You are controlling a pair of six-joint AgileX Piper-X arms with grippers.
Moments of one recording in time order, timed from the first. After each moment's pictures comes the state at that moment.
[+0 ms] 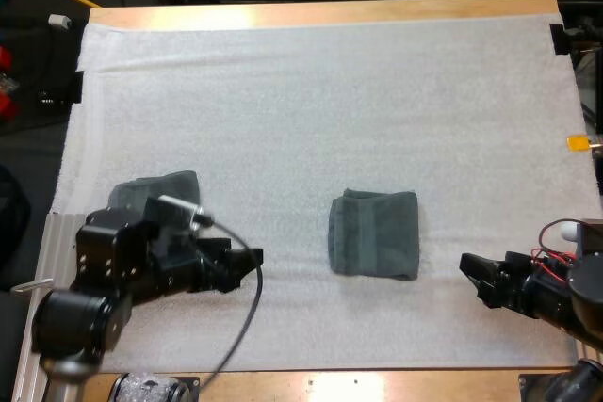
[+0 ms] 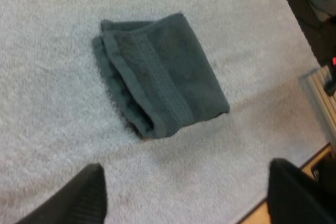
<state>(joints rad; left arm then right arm) -0.17 0.70 -0.78 1.05 0.67 -1.94 0.72 0.55 -0.86 1.10 0.02 -1.14</state>
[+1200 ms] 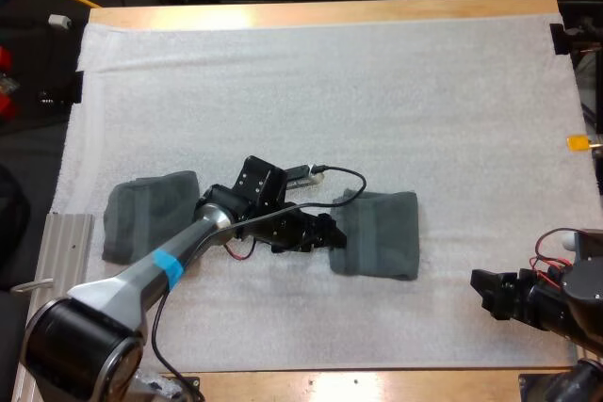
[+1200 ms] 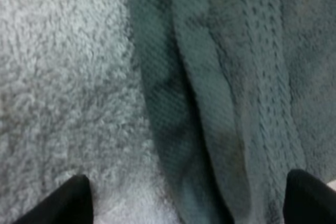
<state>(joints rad) -0.47 1.62 -0.78 0.48 0.66 -2.24 0.72 0.55 -0.86 1.24 0.04 -1.14</state>
